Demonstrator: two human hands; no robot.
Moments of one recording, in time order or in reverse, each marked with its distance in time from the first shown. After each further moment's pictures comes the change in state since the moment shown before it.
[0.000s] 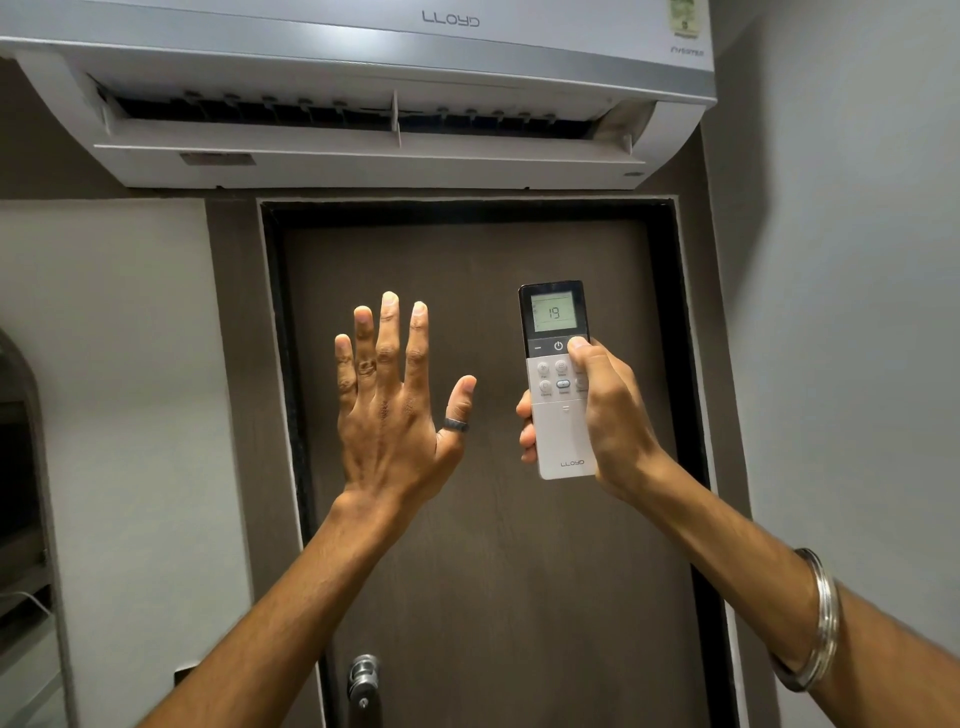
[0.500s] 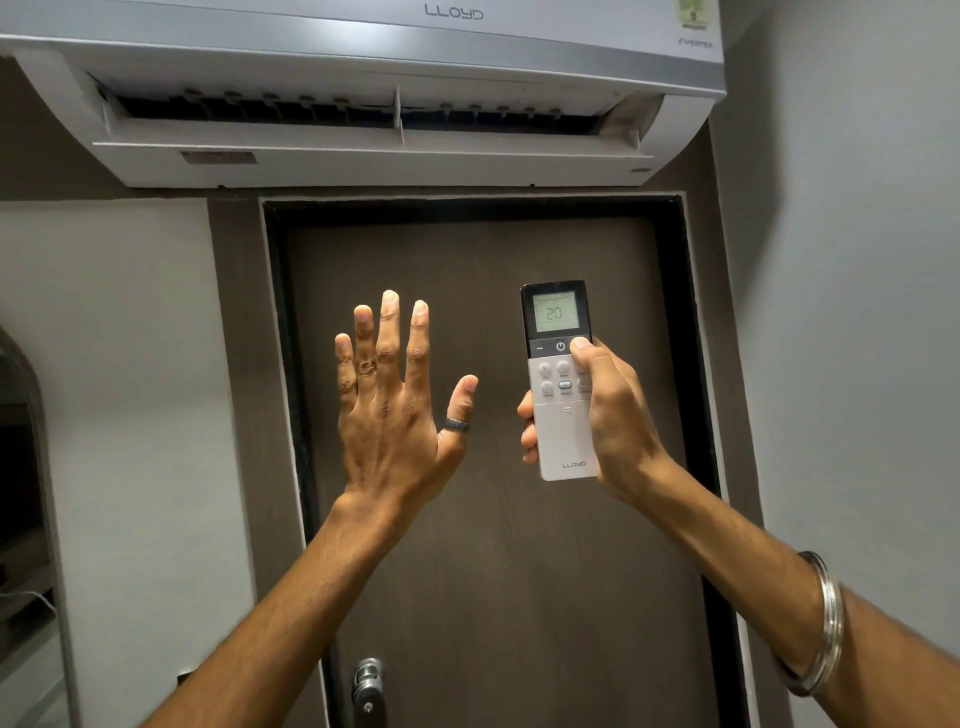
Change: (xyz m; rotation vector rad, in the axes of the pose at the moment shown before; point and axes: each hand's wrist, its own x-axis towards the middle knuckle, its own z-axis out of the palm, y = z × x) left_hand 0.000 -0.005 0.006 -0.014 -0.005 0.006; right_hand 0.010 0.013 -0.002 0.010 -0.003 -0.016
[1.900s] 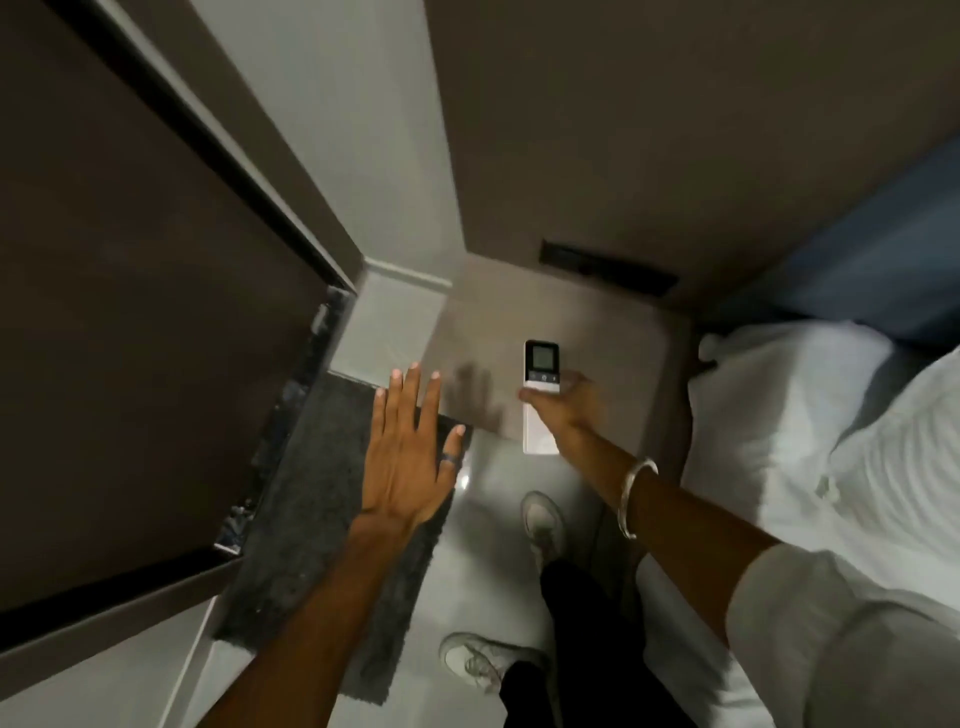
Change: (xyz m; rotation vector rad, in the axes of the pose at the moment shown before) left_hand -0.678 0.404 0.006 -0.899 -1.538 0.485; right_hand -0.694 0.379 -0.323 -0.535 1.348 1.631
